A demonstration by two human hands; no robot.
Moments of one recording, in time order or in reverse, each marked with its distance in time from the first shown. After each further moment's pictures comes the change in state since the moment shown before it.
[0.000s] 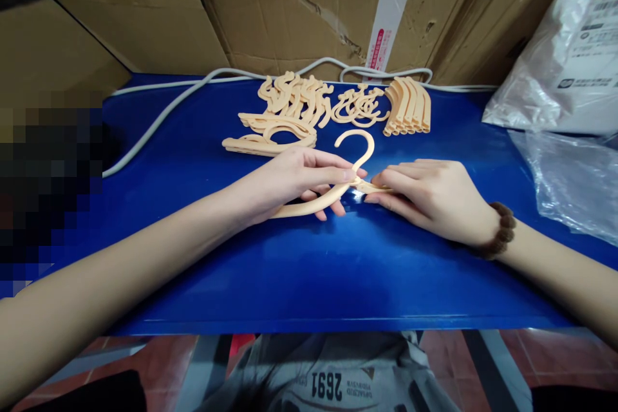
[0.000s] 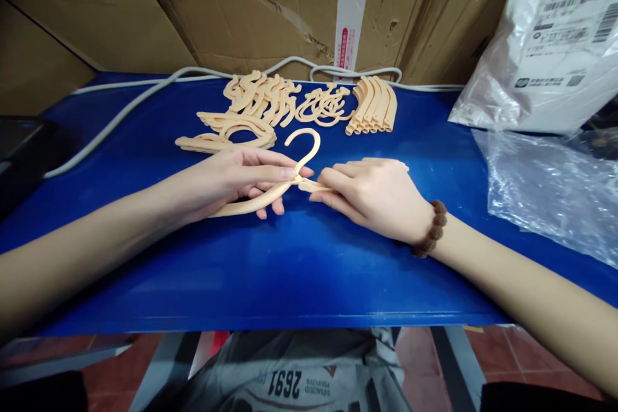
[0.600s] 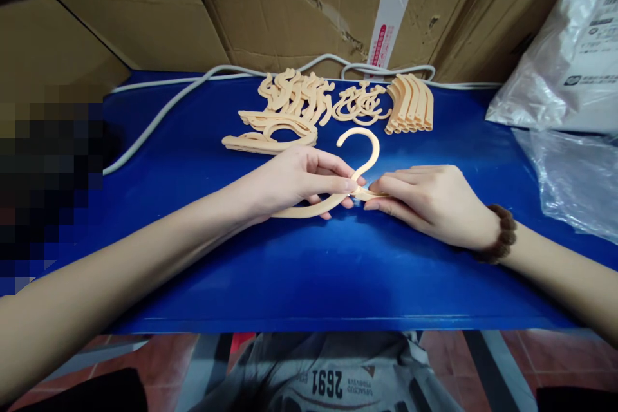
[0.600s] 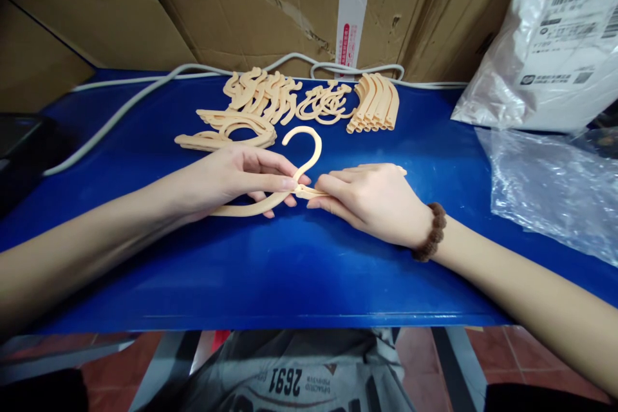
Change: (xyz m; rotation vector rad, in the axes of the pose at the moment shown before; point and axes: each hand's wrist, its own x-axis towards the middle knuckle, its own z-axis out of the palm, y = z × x) left_hand -0.002 0.000 0.000 0.141 -0.009 0.068; right_hand 0.000 -0.004 0.001 0.132 -0.060 -0.006
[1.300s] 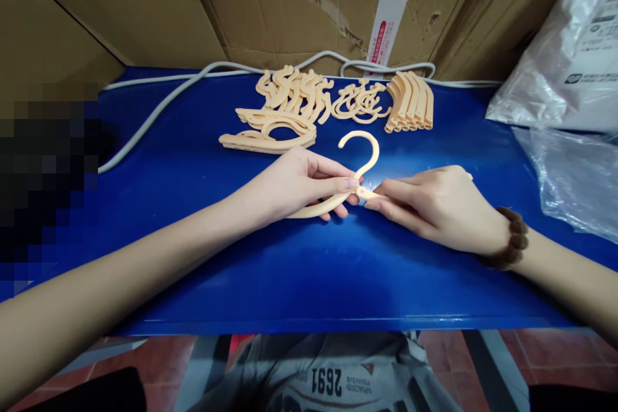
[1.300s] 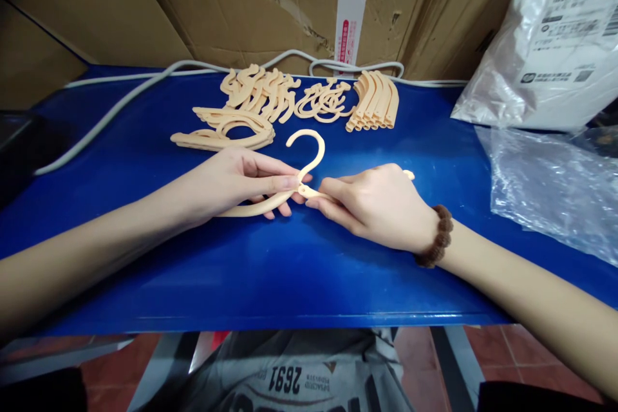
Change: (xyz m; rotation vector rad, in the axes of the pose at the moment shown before) left_hand 0.001 -0.006 0.008 -0.011 0.068 -0.006; right_hand -0.003 -0.004 -0.005 -0.043 -0.088 0.084
